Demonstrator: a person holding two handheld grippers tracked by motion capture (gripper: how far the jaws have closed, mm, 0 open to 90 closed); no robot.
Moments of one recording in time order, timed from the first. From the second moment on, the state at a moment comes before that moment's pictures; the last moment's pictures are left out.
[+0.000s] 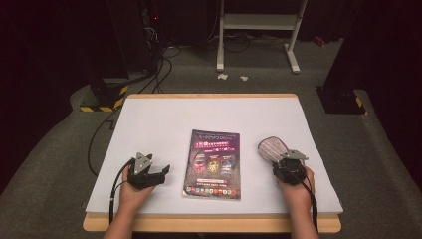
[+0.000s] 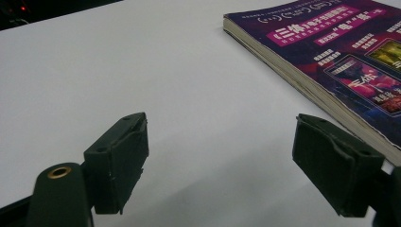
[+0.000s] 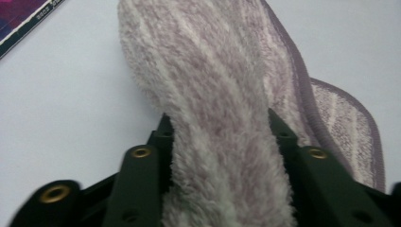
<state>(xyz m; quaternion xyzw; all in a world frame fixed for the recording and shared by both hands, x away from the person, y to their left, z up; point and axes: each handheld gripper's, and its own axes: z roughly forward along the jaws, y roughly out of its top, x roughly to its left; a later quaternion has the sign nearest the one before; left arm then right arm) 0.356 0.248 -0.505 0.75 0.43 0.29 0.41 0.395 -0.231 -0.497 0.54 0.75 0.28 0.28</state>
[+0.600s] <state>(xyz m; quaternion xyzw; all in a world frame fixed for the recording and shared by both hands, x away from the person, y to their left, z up) 0.357 0.249 -0.505 0.75 0.43 0.29 0.41 0.355 -0.219 -0.443 0.48 0.72 0.44 0.25</state>
